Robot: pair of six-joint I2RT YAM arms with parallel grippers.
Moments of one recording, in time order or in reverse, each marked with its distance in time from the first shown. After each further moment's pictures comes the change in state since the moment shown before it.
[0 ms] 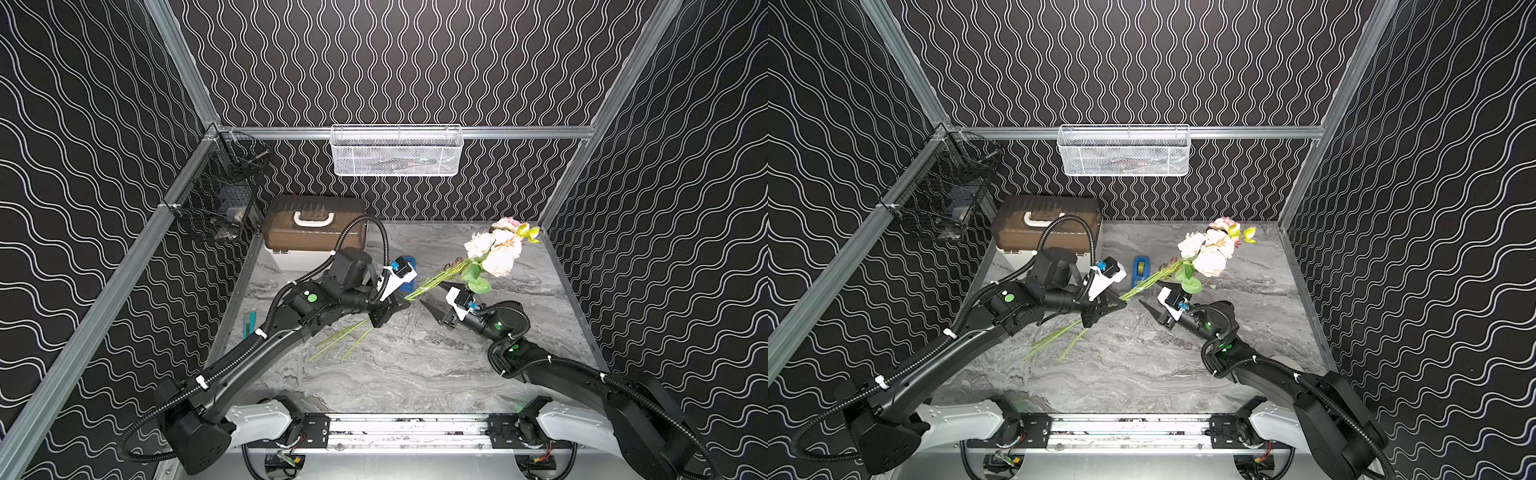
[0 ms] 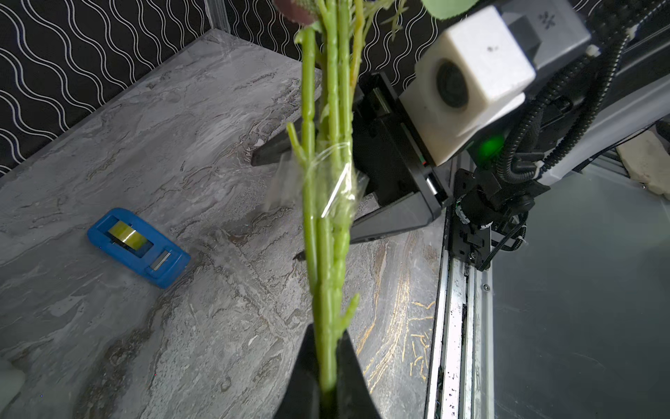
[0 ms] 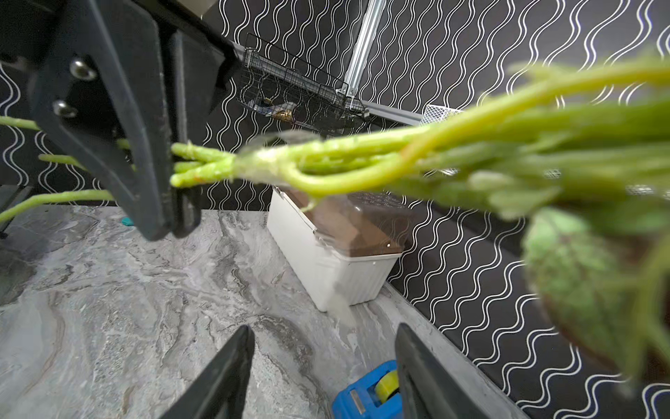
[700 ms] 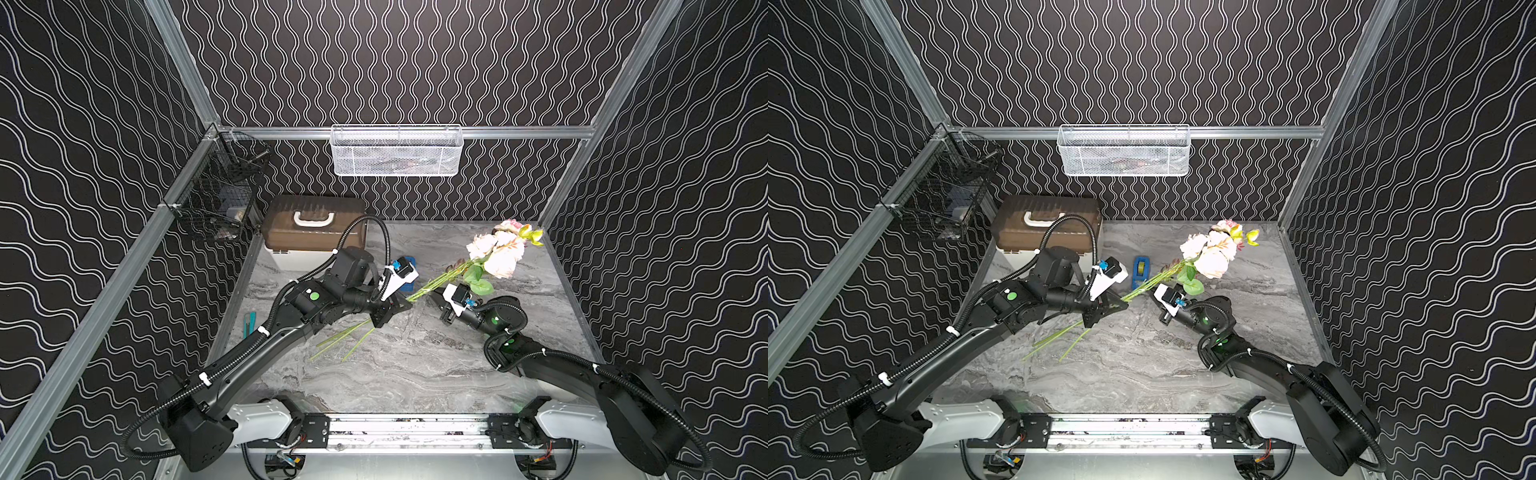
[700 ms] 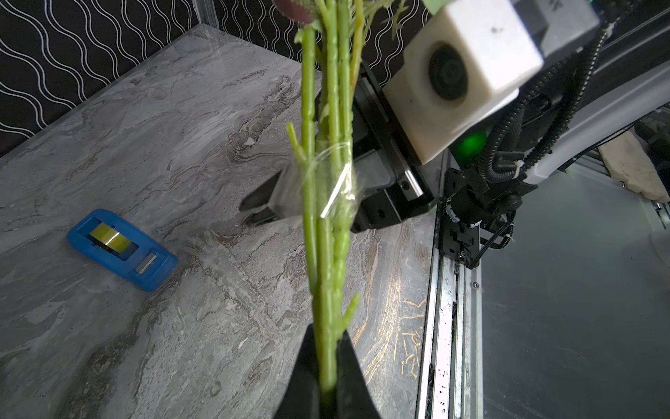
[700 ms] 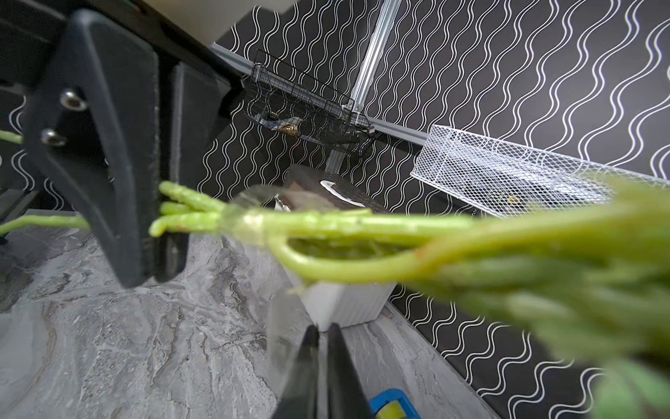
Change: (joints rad) left arm 0.000 0.019 0.012 -0.011 0.023 -0.003; right arm -0.001 0.046 0.034 0.028 -0.044 -0.018
